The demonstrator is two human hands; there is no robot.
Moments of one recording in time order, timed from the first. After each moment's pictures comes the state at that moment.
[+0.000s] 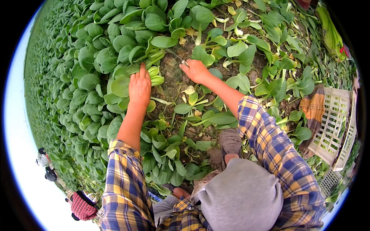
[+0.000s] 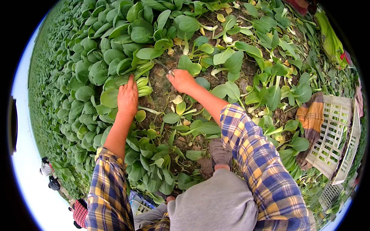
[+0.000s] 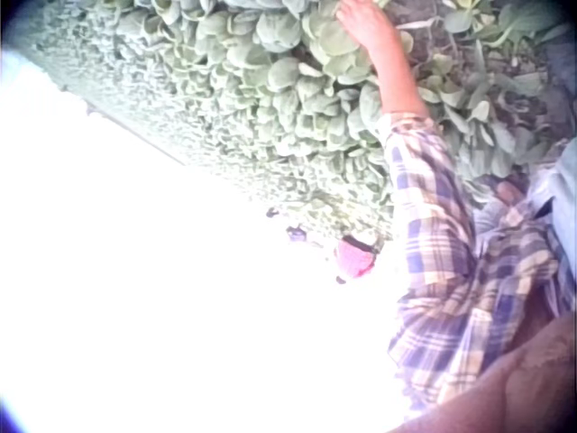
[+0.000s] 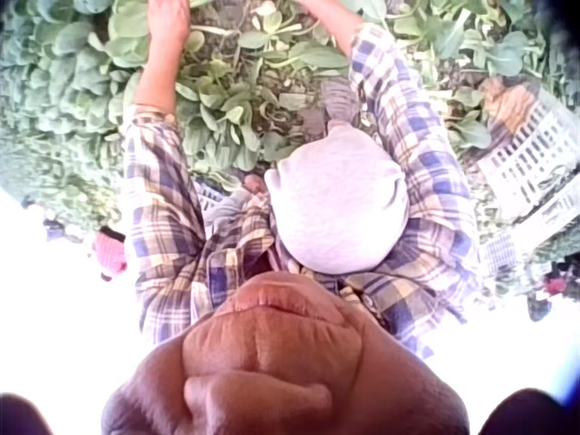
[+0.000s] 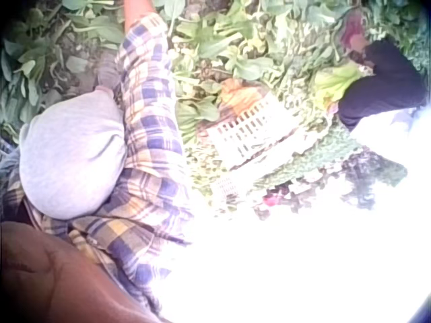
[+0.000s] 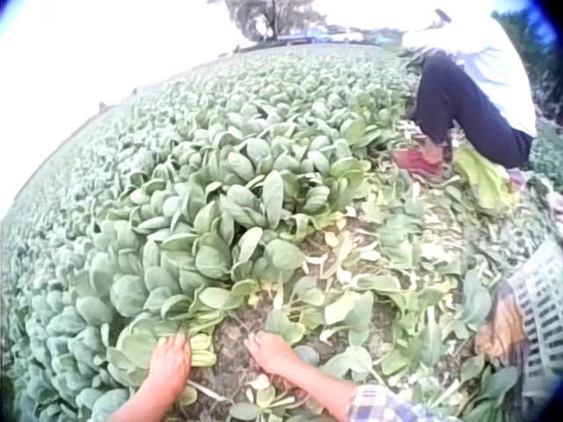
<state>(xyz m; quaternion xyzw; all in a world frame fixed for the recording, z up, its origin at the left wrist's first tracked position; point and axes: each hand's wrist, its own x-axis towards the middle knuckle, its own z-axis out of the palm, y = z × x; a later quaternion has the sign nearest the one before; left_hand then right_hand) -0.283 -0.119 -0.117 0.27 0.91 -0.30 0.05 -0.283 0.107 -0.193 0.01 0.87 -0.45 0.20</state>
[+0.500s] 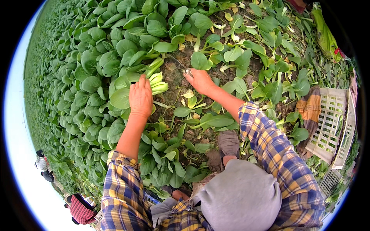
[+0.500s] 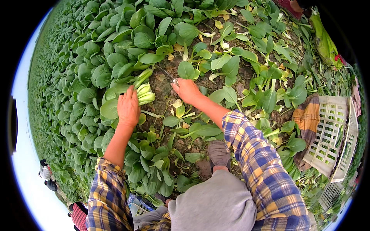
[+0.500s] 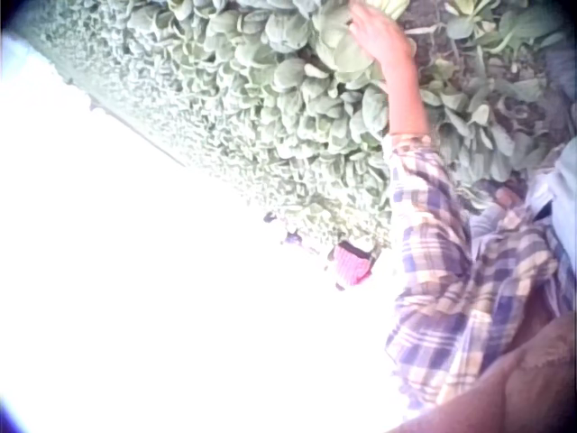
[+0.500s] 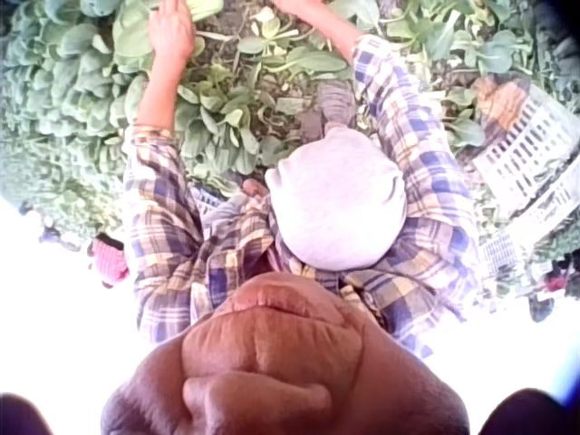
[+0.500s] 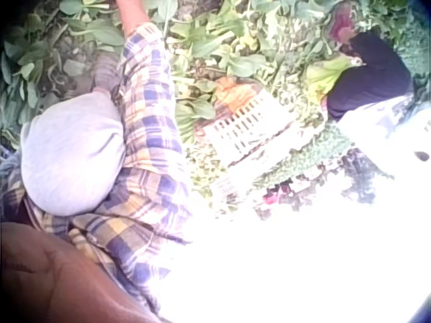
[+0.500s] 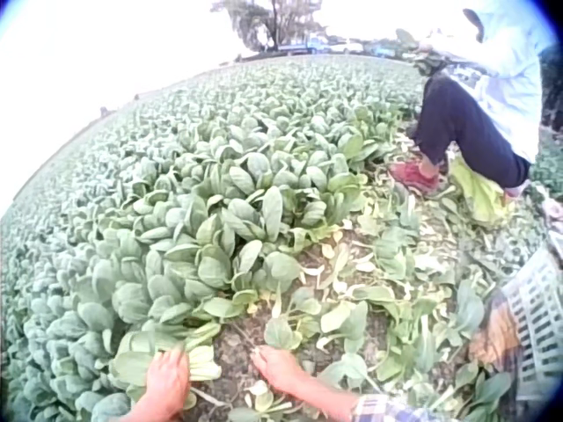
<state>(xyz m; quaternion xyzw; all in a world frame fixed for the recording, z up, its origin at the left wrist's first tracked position) -0.259 -0.118 -0.090 0.22 0.97 -0.12 0.05 -0.253 0.116 -0.194 0.00 0.88 -0.46 0.14</state>
